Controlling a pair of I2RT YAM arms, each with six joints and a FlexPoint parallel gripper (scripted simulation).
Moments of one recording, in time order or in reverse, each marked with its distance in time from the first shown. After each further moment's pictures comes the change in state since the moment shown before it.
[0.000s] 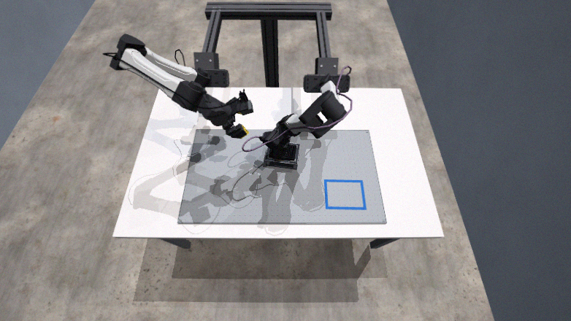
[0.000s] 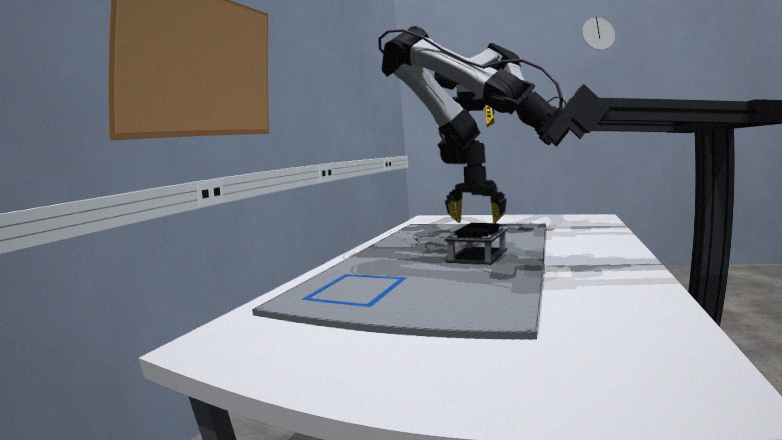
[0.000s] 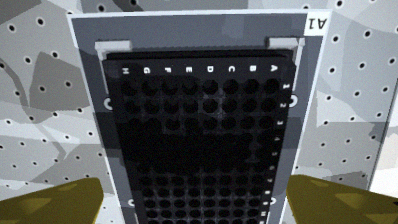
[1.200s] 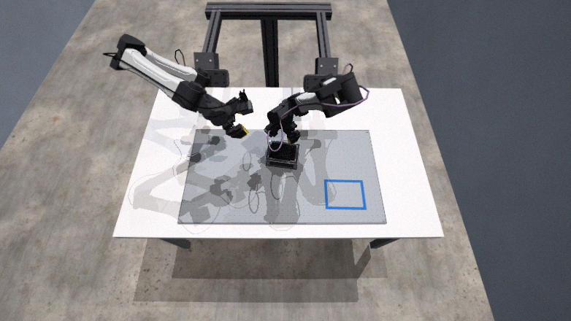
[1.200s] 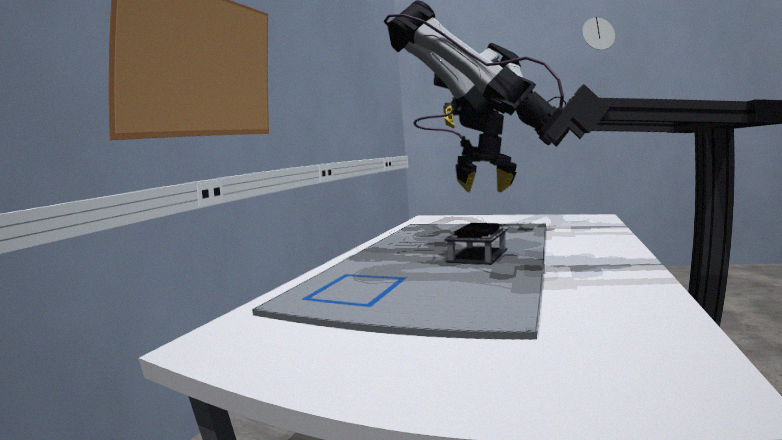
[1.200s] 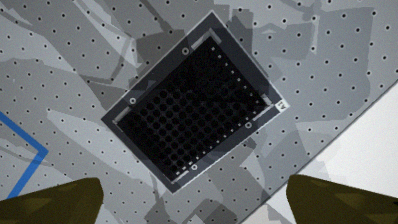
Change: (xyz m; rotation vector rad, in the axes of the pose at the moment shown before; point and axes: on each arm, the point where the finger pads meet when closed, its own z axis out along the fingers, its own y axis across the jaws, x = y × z) left arm 0.001 -0.023 -0.080 -0.161 -0.149 -0.859; right arm 0.000 0.000 0.000 -0.001 0.000 0.000
